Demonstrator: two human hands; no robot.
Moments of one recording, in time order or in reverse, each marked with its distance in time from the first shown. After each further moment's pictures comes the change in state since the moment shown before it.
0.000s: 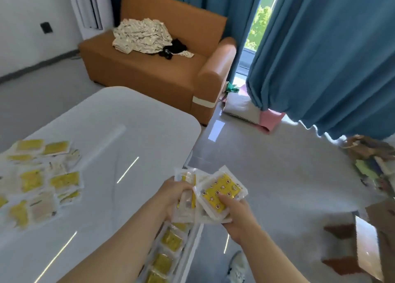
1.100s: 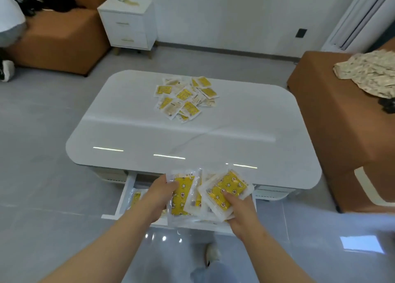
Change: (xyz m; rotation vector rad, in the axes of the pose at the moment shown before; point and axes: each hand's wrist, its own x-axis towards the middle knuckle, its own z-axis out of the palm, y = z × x) left_hand 0.016 -0.088 0.131 -0.645 1.073 0.008; right_hand 0.179 -0.070 -0.021 -0.737 -0.901 0.328
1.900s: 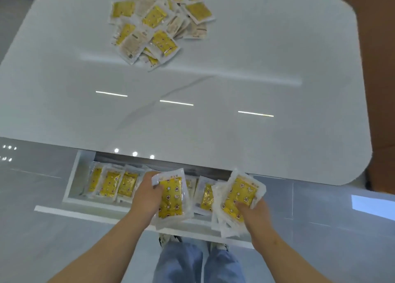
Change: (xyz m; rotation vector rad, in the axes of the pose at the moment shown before) left_hand 0.188 -0.081 0.133 0.366 0.277 -0.135; right_hand 0.201 0.026 -0.158 -0.563 0.177 0.181
